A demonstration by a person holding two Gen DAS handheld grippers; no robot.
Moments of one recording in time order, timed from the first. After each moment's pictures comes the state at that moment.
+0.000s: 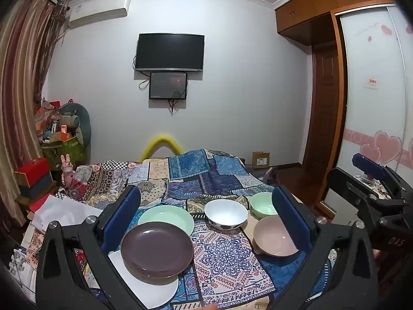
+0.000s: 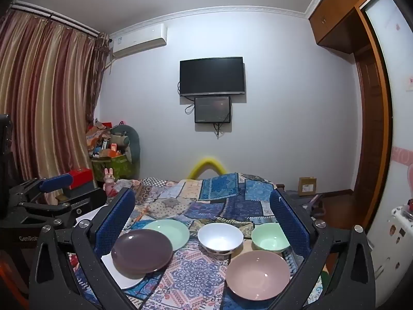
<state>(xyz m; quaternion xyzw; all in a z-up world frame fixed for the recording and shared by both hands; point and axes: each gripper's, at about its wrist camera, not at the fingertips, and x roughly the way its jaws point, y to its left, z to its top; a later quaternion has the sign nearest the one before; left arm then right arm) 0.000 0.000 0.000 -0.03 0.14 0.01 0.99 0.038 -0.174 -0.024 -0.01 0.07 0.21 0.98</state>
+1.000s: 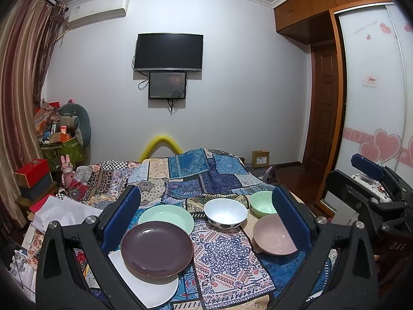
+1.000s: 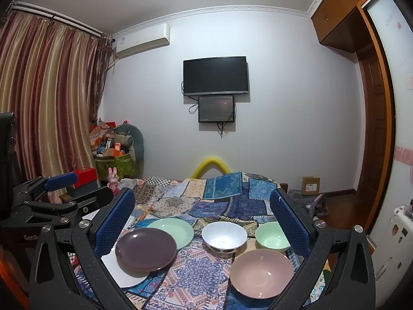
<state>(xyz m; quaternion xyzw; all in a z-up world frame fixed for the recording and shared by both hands) -0.002 -0.002 -0.001 -0.02 0.13 0.00 0.99 0.035 -0.175 -0.028 -0.01 0.06 0.22 0.97</state>
